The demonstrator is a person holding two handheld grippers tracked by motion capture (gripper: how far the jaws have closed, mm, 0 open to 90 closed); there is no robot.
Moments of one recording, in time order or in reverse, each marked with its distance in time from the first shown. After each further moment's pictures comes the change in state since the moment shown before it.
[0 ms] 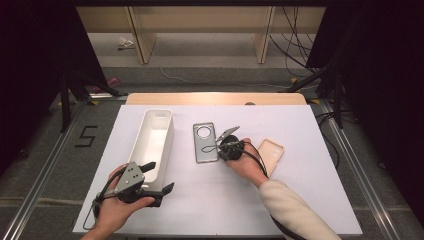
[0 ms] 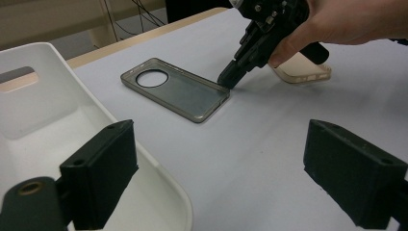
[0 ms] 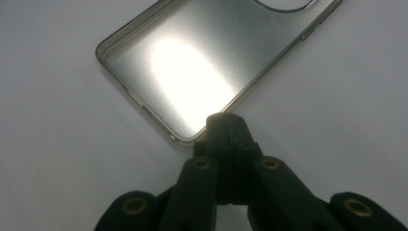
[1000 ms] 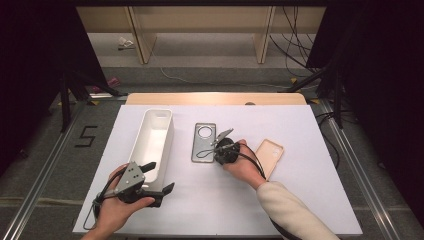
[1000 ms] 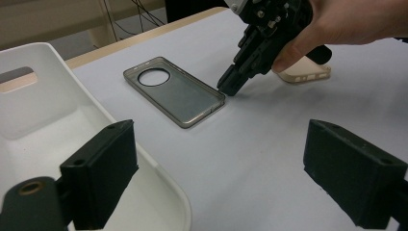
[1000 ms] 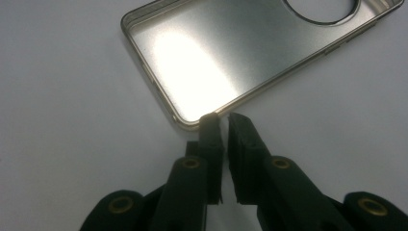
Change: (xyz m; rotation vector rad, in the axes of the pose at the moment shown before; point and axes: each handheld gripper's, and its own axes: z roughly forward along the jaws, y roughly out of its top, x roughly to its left) left arm 0.000 0.000 0.000 -0.001 -0.001 0.001; right arm 0.014 0.005 0.000 0.029 0.009 -0.062
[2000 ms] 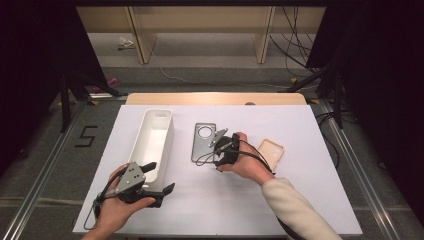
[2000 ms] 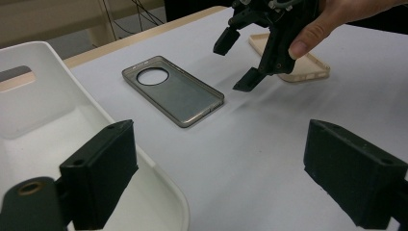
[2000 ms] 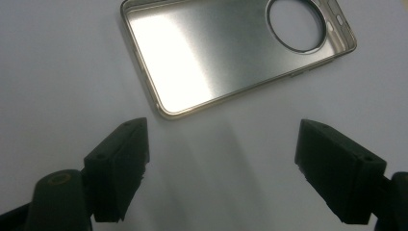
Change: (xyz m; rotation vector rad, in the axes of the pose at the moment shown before) left arm -0.001 0.000 0.001 0.004 0.000 -0.005; right arm 0.003 0.011 -0.017 0.047 -0.101 -0.234
